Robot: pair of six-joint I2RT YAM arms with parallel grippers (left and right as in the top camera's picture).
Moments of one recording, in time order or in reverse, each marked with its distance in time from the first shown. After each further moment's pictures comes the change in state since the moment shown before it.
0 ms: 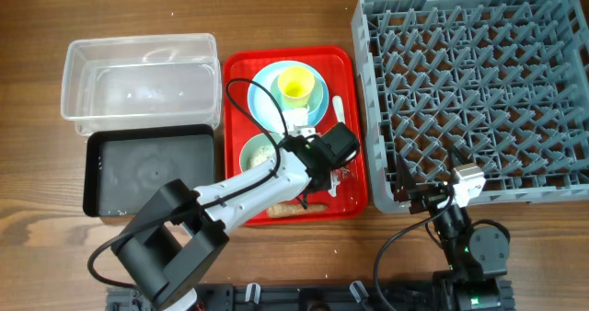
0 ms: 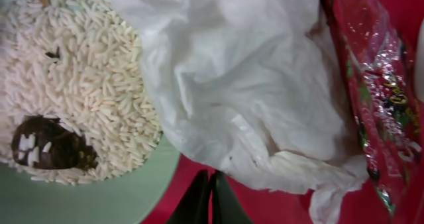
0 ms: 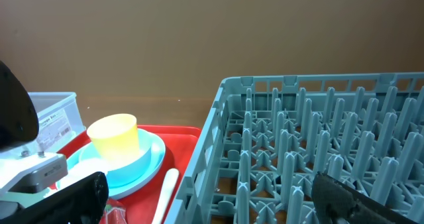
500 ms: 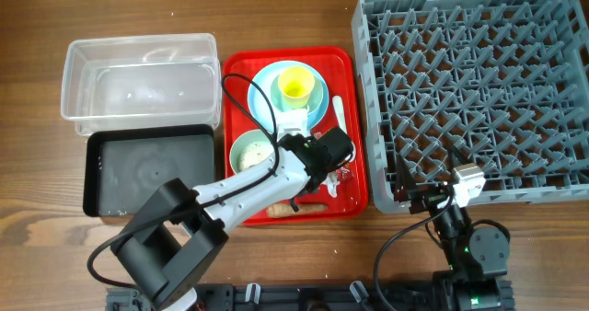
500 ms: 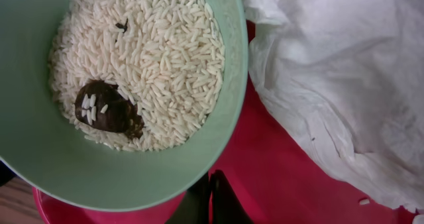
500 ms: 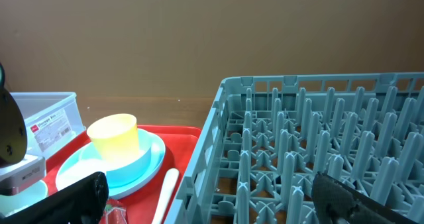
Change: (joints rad) left arm 0.010 0.001 0.000 -0.139 -0.110 0.001; right arm 0.000 0.000 0.000 0.000 0.000 0.000
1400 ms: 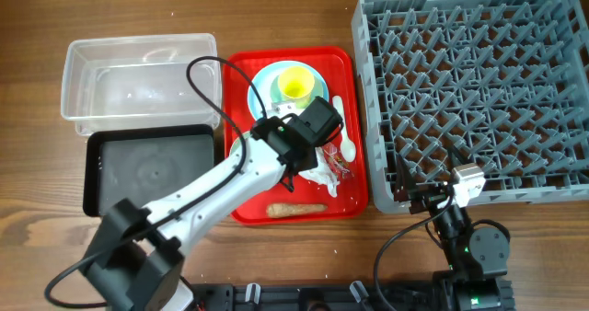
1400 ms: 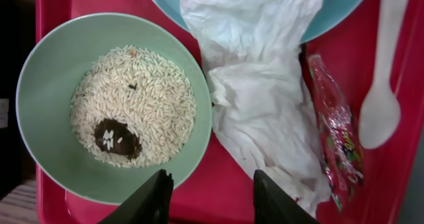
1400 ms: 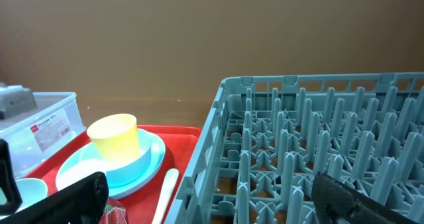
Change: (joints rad) left arm 0.087 -0.132 0.075 0.015 0.050 0.006; right arm 0.000 0.000 0.000 0.000 0.000 0.000
